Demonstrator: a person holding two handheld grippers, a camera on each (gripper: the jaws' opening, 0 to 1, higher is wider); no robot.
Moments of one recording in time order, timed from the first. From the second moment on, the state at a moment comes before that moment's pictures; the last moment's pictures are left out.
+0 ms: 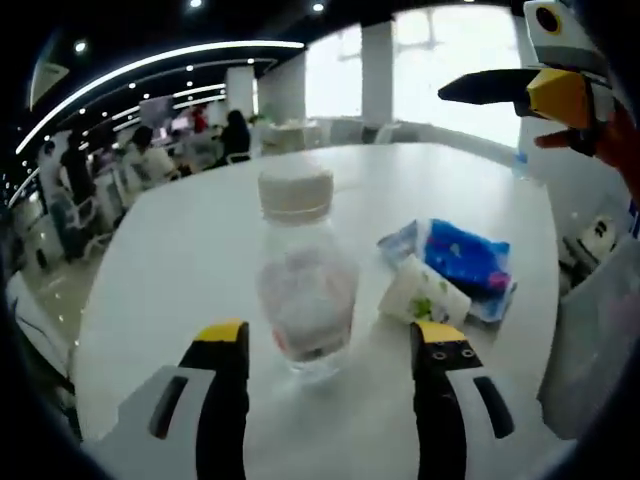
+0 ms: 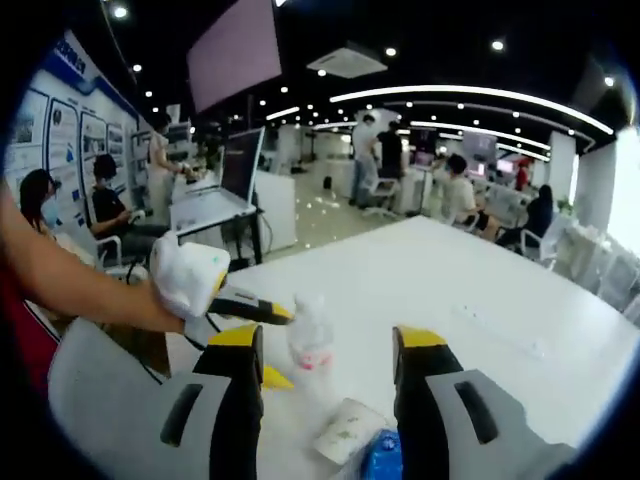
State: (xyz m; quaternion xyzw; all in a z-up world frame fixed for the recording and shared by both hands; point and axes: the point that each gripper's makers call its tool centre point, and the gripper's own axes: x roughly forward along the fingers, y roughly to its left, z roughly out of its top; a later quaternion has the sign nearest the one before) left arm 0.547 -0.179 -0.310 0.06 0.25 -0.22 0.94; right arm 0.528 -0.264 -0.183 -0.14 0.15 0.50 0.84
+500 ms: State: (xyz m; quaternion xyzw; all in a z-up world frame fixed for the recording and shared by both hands) left arm 0.557 -0.184 -0.315 0.01 0.26 -0.18 0.95; right arm 0.502 -0.288 -0.204 -0.12 0.13 0.57 0.80
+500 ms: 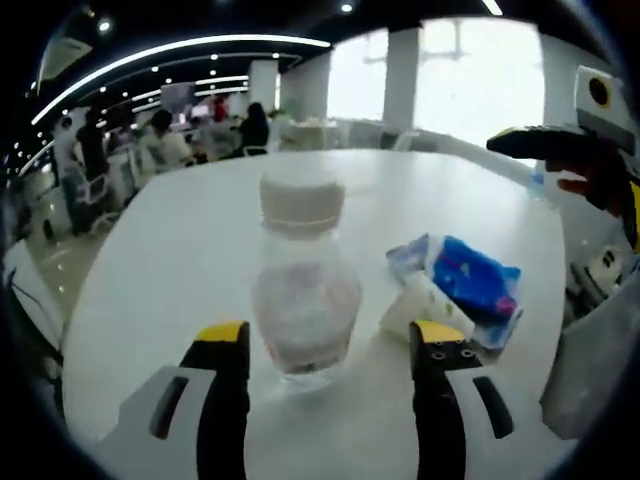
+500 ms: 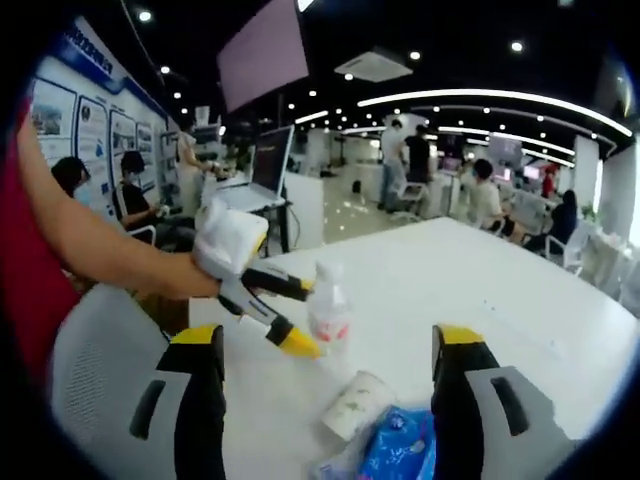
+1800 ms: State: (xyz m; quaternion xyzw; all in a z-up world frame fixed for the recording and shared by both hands) left arm 0.575 -0.177 -0.332 -0.01 0.24 -0.11 0.96; right arm 0.485 -0.301 -0.245 -0.11 0.21 0.61 0.76
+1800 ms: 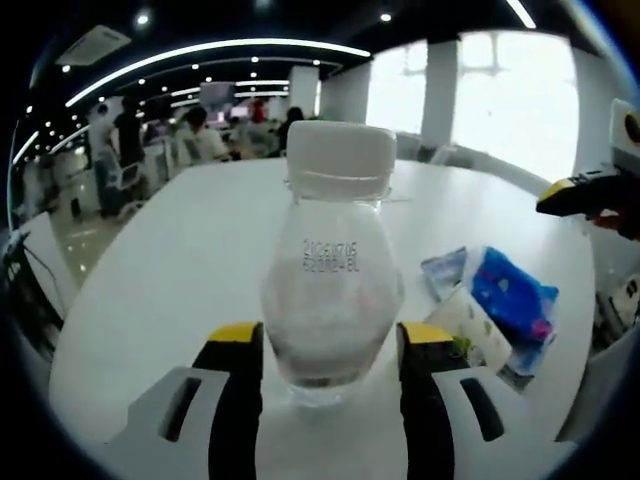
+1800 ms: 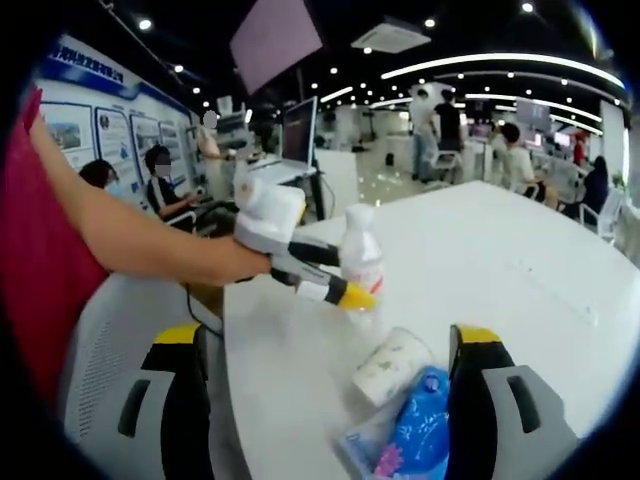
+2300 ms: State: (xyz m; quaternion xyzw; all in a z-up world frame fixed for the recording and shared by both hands) left arm 0.578 -0.175 -0.330 0.00 0.24 -0.14 0.96; right arm 0.486 -0.300 -0.246 -0.11 0.21 0.60 0.76
